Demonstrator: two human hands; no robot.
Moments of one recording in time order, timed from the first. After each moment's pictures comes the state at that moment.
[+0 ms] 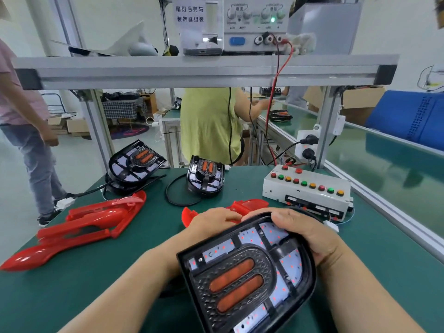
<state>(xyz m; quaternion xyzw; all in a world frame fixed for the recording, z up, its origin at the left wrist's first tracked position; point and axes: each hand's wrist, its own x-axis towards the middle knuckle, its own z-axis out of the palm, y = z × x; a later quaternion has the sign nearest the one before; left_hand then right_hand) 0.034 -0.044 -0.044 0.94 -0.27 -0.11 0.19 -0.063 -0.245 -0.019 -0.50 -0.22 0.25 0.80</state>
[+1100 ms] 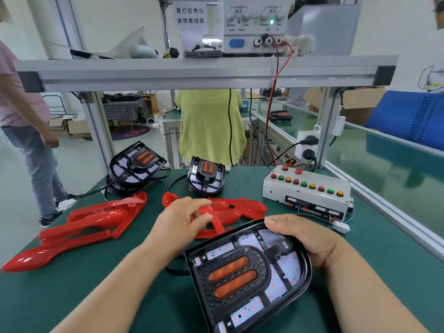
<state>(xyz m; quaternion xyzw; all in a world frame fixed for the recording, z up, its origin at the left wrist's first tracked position) -0.009 0.010 -0.037 0.91 -0.18 0.16 0.33 -0.051 -0.255 -0.030 -0.58 -0.11 0.28 0.76</state>
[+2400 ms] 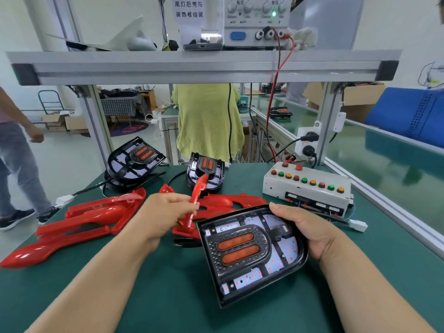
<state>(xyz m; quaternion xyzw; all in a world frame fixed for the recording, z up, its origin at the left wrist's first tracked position) -0.027 0.019 -0.004 0.78 0.01 0.00 0.62 -0.035 -0.263 -0.040 -0.58 0.00 0.20 0.79</state>
